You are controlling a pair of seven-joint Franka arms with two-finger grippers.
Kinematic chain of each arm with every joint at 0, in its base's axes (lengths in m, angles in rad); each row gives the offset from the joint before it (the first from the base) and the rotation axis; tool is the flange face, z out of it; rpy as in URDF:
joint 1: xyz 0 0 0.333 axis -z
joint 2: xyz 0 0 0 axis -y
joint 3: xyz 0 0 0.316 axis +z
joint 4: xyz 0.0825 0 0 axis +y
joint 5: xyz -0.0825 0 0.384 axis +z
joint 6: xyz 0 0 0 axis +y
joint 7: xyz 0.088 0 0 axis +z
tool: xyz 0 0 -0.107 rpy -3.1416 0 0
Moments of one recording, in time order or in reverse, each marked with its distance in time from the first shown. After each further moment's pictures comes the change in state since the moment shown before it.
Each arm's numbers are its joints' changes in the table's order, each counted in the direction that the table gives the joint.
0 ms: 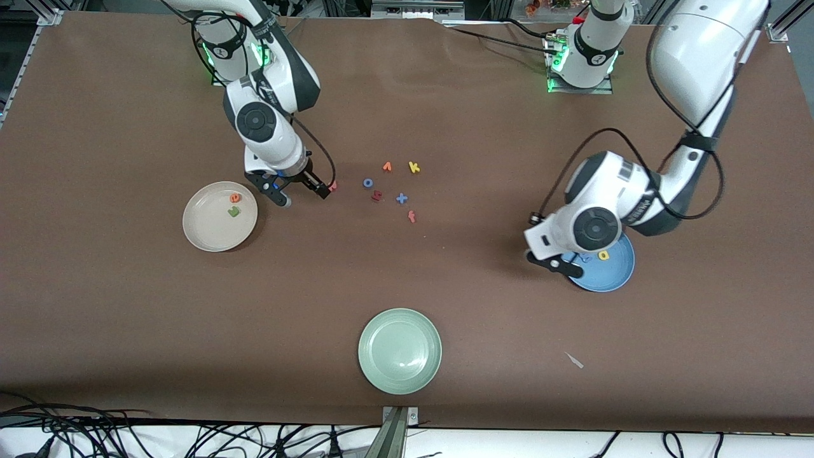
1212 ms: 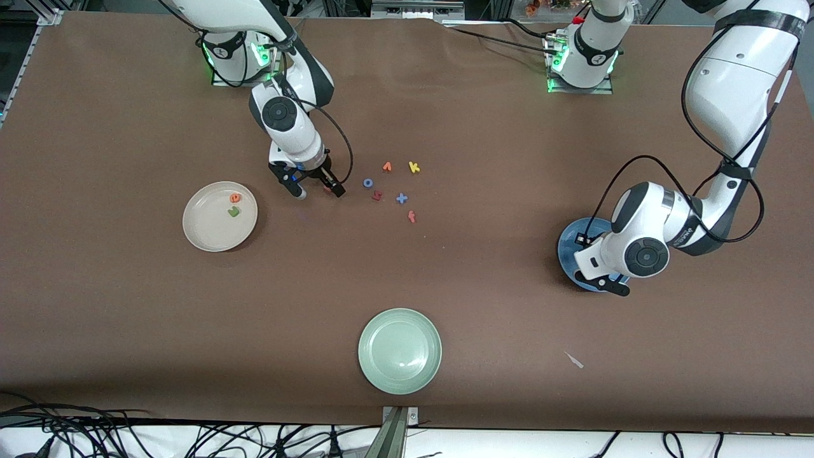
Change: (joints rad) left arm -0.134 -0.110 0.011 0.018 0.071 -0.090 -0.046; right arm 0.000 -0.118 0.061 0.094 0.000 -0.291 -0.138
